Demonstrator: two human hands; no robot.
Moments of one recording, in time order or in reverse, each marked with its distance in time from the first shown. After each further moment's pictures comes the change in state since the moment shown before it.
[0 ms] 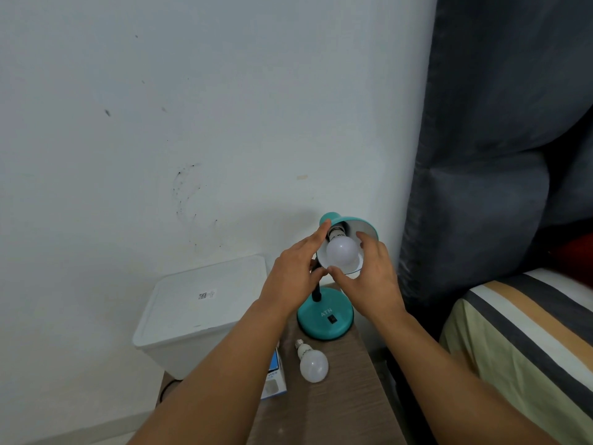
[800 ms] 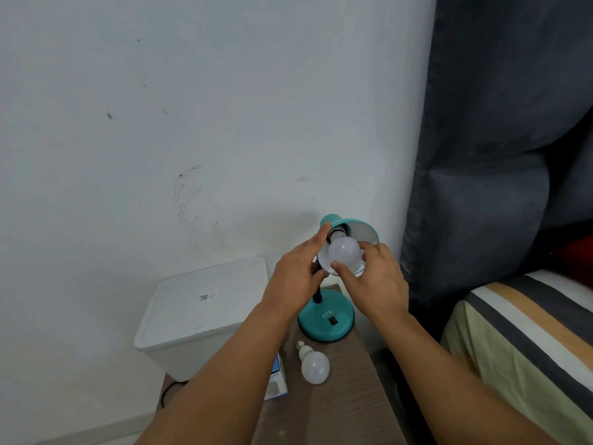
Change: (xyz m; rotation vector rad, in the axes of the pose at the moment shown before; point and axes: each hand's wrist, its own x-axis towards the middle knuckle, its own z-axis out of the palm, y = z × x) left_hand -0.002 0.002 0.001 -0.053 -0.002 -0.020; right_hand 0.004 0.005 0.001 -0.194 0.044 0.045
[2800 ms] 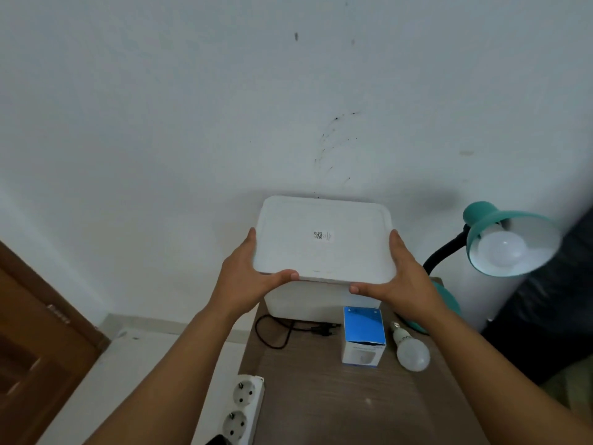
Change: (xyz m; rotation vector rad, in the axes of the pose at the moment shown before) left_hand -0.175 -0.132 -0.174 -0.048 0.226 -0.698; right_hand -0.048 -0.101 0.090 0.314 -0.660 -0.152
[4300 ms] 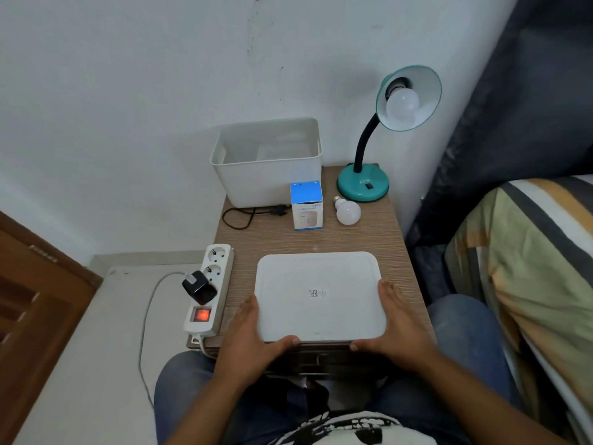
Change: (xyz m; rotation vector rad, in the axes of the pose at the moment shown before) left_hand -0.305 -0.061 0.108 0.281 -0.262 -0.129; right_hand -0.312 0.115 0.023 -0.265 -0.219 0.302
